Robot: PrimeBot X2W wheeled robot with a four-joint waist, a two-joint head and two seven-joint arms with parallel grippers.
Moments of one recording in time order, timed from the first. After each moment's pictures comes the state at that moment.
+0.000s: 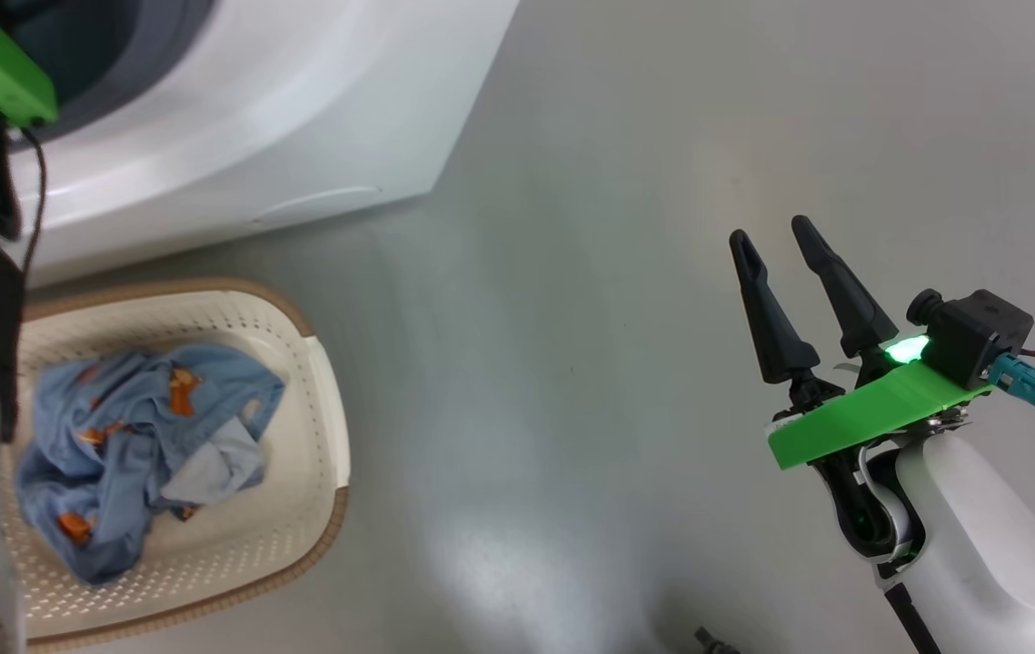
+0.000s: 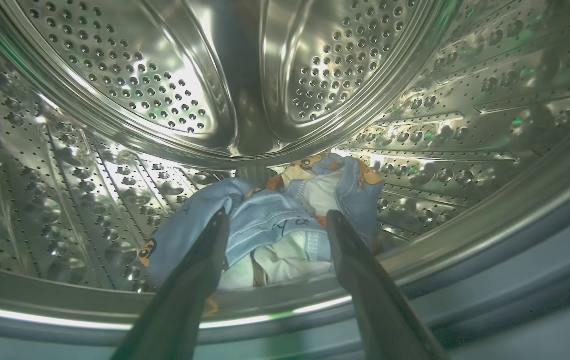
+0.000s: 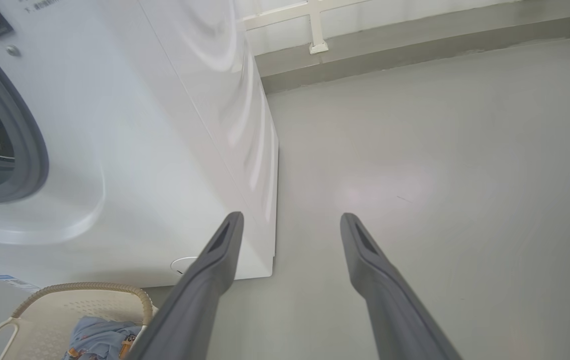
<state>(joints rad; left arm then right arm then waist) -1.33 0.28 -0.19 1.19 -0.39 -0.01 -0.26 -0.45 -0.18 0.32 0.29 0.59 0.13 -0.25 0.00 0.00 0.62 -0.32</state>
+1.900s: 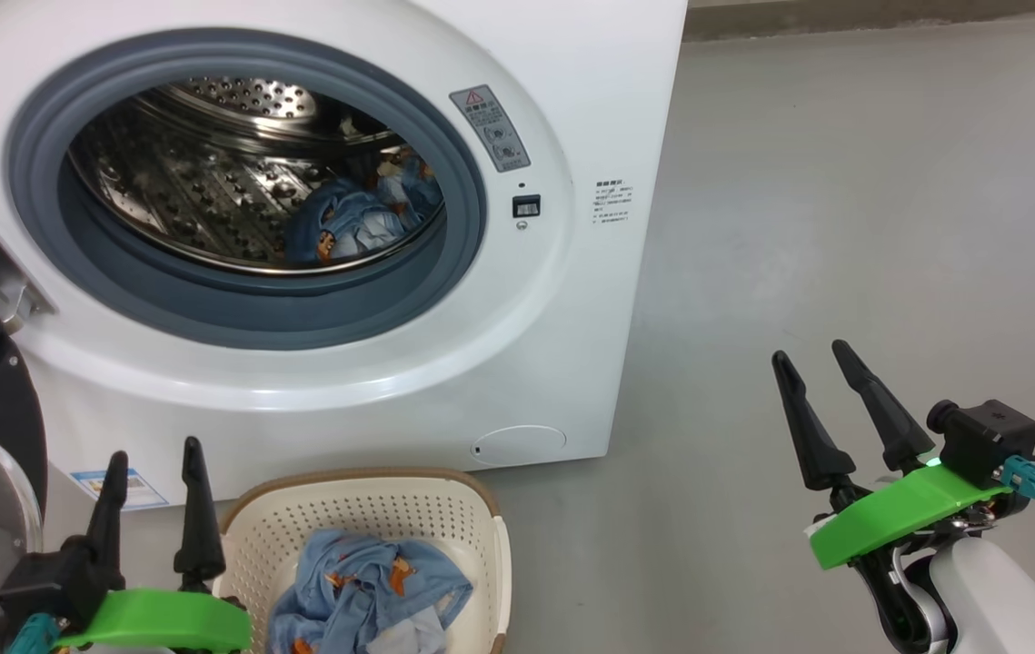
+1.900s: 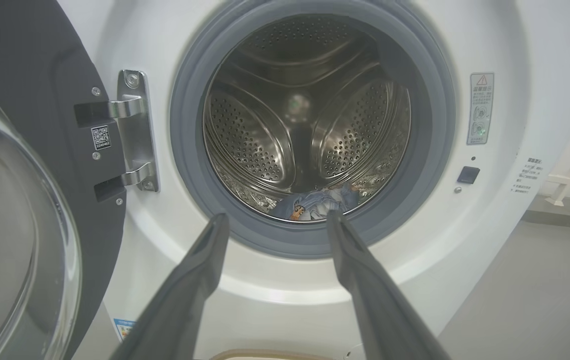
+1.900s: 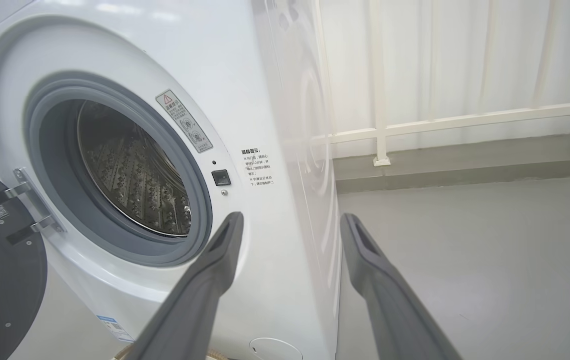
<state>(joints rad) -0.15 0.09 0.02 0.32 -0.31 -0.06 -0.26 -0.26 -0.22 0.27 0.33 0.53 0.13 -0.25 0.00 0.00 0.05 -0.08</state>
